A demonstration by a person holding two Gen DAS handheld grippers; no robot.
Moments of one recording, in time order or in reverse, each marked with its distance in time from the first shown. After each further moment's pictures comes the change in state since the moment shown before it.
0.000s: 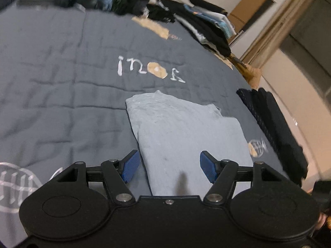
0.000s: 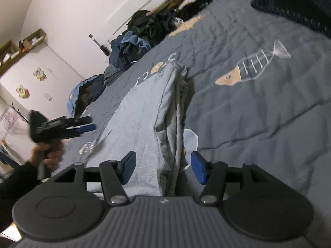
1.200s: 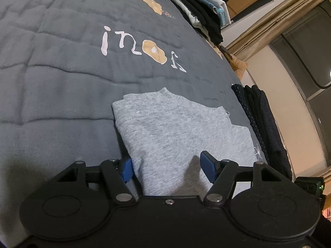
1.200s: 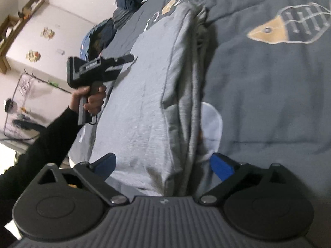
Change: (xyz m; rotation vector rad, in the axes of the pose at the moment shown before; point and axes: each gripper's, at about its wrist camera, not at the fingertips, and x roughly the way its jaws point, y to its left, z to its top) left arm 0.091 0.047 0.027 -0.044 0.109 -0.186; right arm 0.068 -0.002 0.036 0.004 0.414 0.111
